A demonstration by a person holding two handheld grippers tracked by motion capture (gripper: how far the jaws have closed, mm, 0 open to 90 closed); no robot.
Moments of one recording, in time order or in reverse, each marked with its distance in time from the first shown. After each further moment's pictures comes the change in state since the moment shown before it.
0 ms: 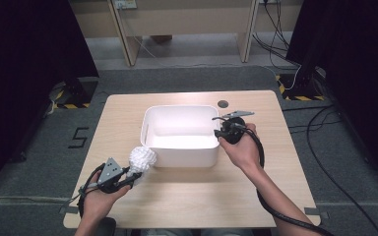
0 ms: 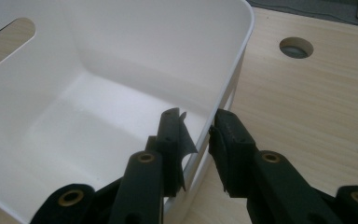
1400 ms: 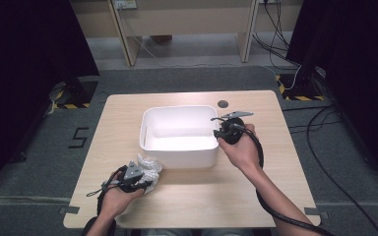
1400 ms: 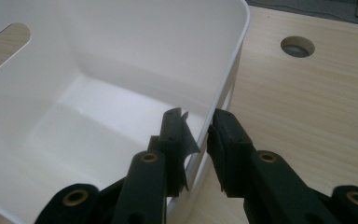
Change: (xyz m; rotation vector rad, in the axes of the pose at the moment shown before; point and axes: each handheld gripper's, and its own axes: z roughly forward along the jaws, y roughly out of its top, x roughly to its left) left arm -0.011 -0.025 0.055 0.264 -0.045 0.008; right arm 0.004 0.000 -0.001 0.002 -0.004 0.010
